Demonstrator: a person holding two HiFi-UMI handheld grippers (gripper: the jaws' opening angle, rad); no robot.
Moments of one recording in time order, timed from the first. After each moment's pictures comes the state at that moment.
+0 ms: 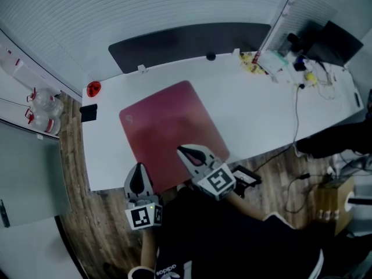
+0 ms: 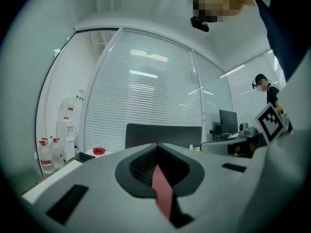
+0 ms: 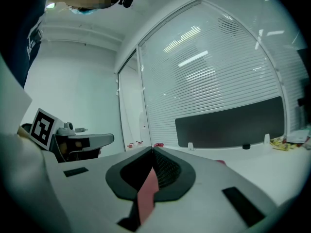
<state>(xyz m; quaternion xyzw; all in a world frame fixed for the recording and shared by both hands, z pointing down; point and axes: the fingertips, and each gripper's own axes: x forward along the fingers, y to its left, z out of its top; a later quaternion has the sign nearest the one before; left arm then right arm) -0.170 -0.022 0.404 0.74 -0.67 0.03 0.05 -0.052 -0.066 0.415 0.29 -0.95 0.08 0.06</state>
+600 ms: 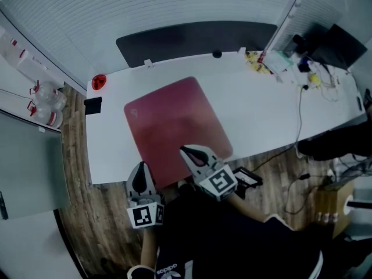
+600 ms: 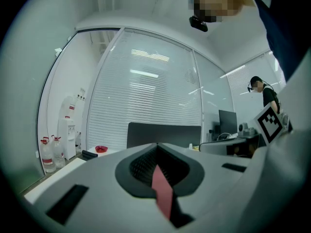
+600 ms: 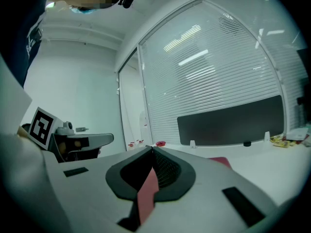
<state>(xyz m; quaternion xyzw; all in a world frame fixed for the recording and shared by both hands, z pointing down) -0.176 -0.003 0.404 0.73 -0.68 0.02 0.07 -0.061 -0.048 0.418 0.29 -0.95 0.08 0.06</state>
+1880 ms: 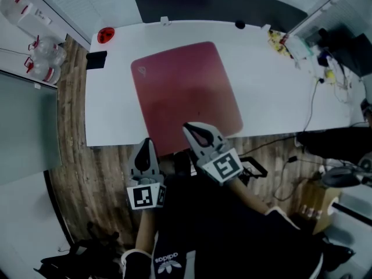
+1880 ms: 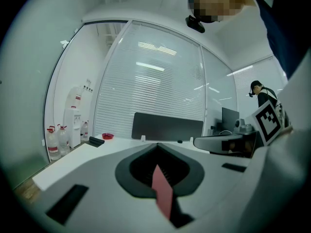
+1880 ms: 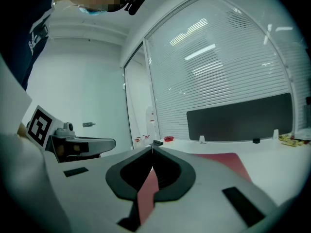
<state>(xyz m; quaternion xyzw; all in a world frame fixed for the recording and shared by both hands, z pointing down) -0.188 0.032 0.439 0.72 -0.69 0.03 0.12 -0.093 -0.018 0.432 0.25 -0.96 0.08 0.08</state>
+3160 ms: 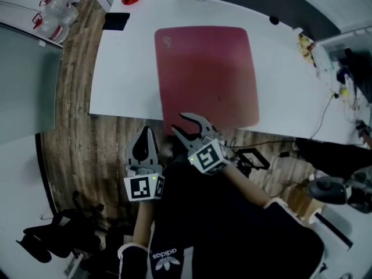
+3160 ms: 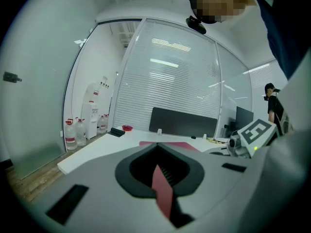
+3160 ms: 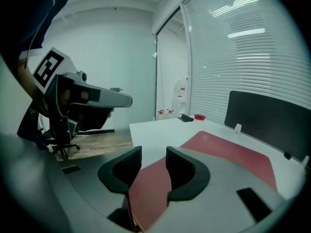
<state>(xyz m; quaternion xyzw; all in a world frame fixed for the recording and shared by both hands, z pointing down) -0.245 0.083 0.472 0.66 -0.73 0.03 0.16 -0.174 0.053 0.533 0.10 -0.96 0.01 0.28</state>
